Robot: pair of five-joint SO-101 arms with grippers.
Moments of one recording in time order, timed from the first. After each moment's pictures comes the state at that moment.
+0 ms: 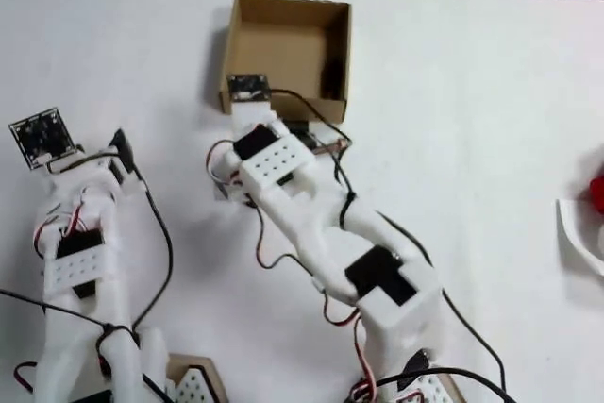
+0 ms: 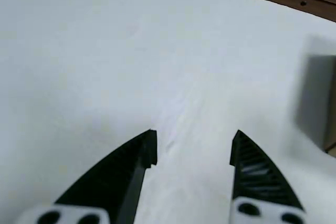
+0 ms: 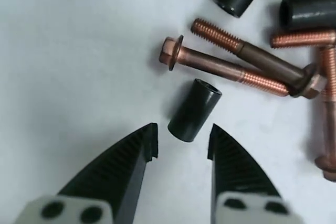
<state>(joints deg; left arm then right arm) -28.2 -37.8 71.5 4.9 7.5 -42.3 20.2 0.2 64.8 -29.3</state>
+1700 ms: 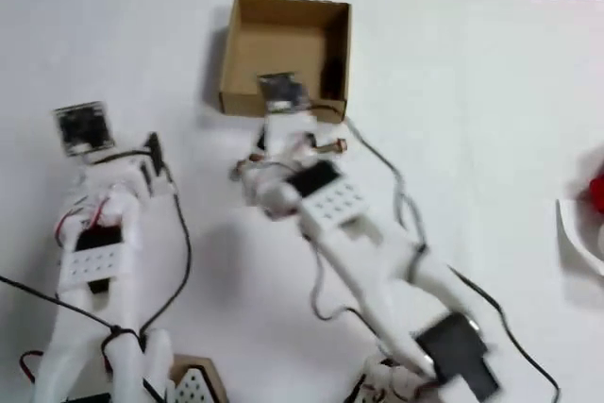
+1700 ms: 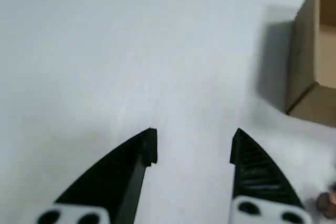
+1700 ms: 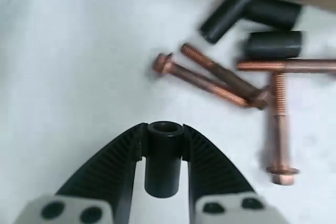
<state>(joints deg) -18.7 -37.8 71.5 7.4 2.1 -35.3 -12.4 33.8 45.6 -18.3</state>
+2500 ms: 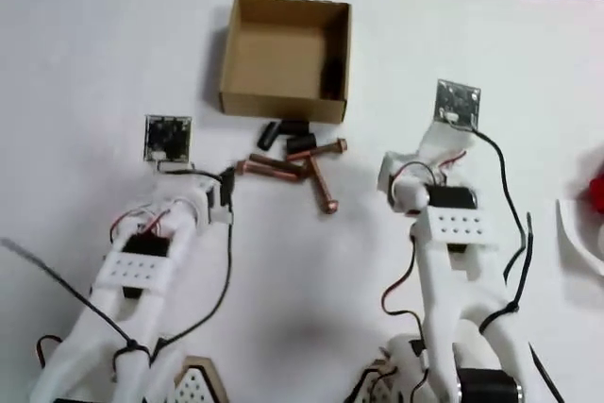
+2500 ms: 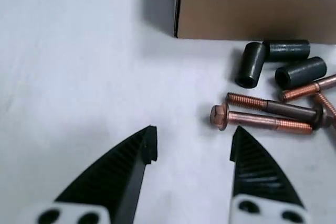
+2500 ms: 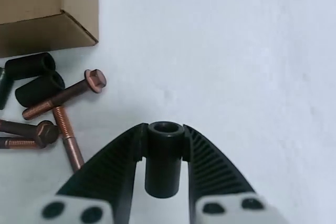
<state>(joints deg) -2.0 -39.0 75.8 11.7 5.1 -1.7 -27.0 52.5 37.2 -9.5</state>
